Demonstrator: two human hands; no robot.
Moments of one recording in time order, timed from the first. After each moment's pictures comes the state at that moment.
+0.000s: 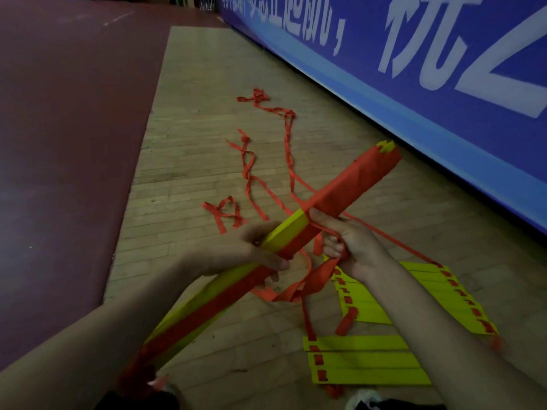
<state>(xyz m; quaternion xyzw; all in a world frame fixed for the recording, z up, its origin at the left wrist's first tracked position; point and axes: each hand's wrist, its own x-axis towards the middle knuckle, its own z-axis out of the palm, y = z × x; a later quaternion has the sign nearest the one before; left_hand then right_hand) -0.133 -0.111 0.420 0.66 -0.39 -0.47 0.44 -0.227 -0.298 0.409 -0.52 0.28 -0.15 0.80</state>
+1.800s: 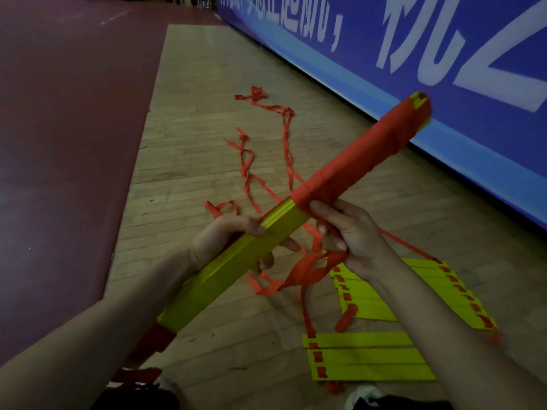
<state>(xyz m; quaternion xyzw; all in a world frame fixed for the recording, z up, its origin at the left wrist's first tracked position) -0.103 -0.129 0.418 0.51 -0.32 -0.58 0.54 -0.240 -0.294 0.424 -0.57 0.19 -0.18 0.78</state>
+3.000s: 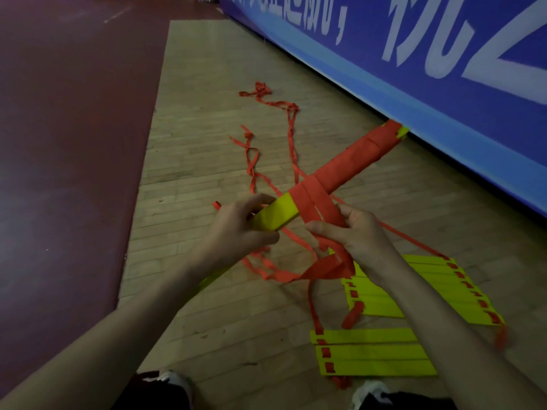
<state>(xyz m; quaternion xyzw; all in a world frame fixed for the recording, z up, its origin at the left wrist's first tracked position) -0.108 -0.131 0.433 0.78 -0.42 -0.12 0.44 -0.243 -0.292 0.429 -0.70 0.20 -0.18 0.66</state>
